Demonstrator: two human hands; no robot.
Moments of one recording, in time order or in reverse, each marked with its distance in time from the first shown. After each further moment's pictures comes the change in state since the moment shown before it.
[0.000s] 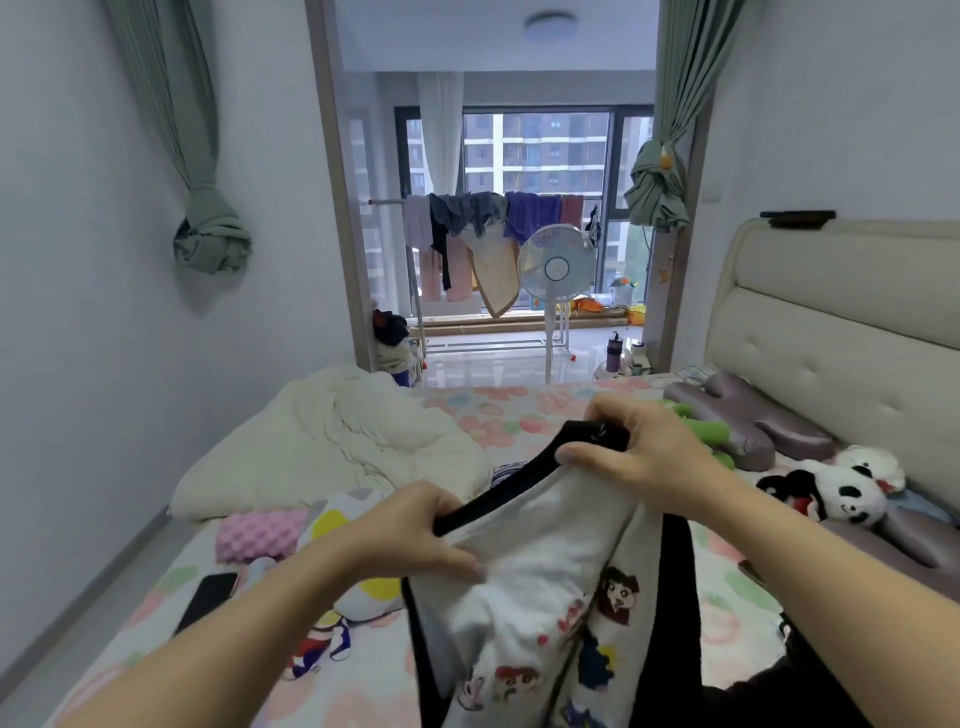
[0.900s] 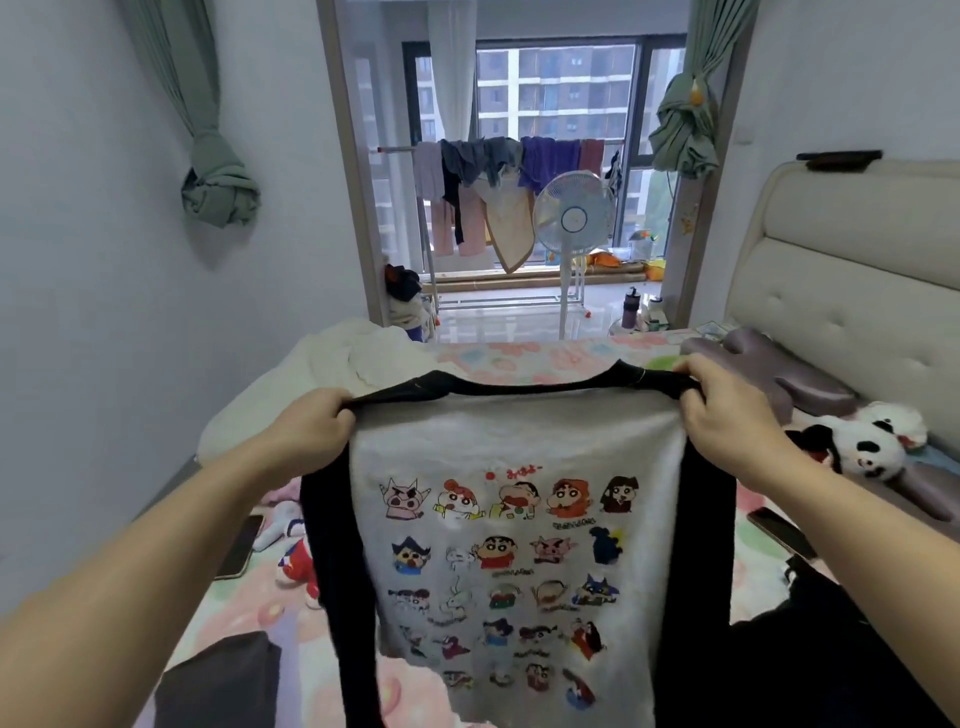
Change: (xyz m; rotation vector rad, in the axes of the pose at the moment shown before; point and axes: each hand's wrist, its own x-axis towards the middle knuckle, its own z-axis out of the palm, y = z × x) left_hand -0.016 -0.052 -0.054 0.112 0.502 -0.404; right_hand -0.016 0.060 -0.002 -0.292 0.142 0.366
